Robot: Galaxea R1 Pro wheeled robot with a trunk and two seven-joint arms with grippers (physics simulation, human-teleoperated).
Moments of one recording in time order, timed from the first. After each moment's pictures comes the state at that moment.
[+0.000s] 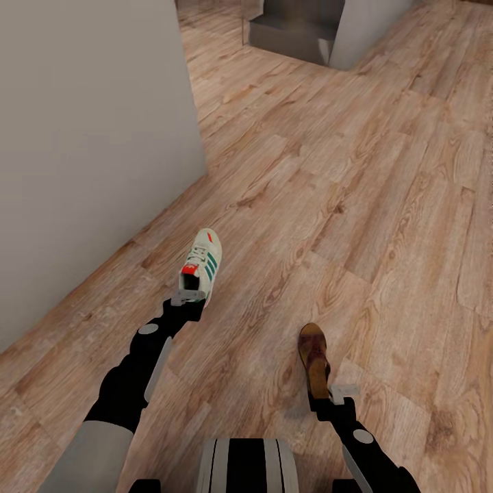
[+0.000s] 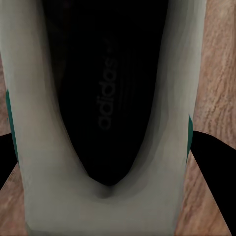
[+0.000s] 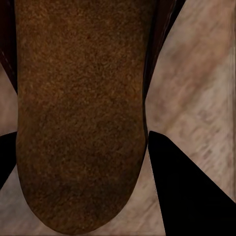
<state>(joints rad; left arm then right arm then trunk) -0.62 -0.07 -0.07 -1.19 -0.01 0.39 -0.07 -0.42 -0.04 0.09 -0.62 -0.04 -0.08 -0.03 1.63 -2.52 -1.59</state>
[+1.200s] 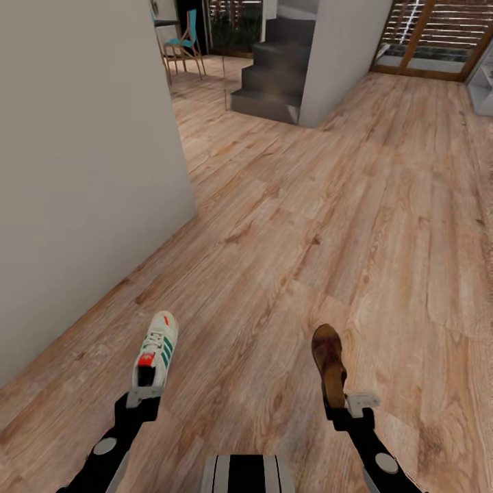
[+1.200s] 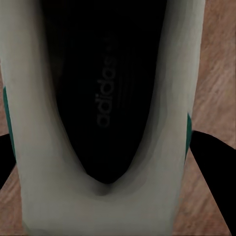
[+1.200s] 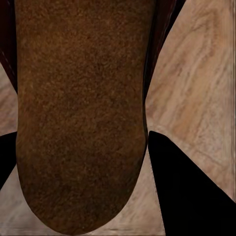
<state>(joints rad) -0.30 0.06 0.06 -0.84 -0.01 -0.04 0.00 -0.35 -0.11 0.09 -0.62 -0.03 -0.28 -0.03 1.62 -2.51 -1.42</state>
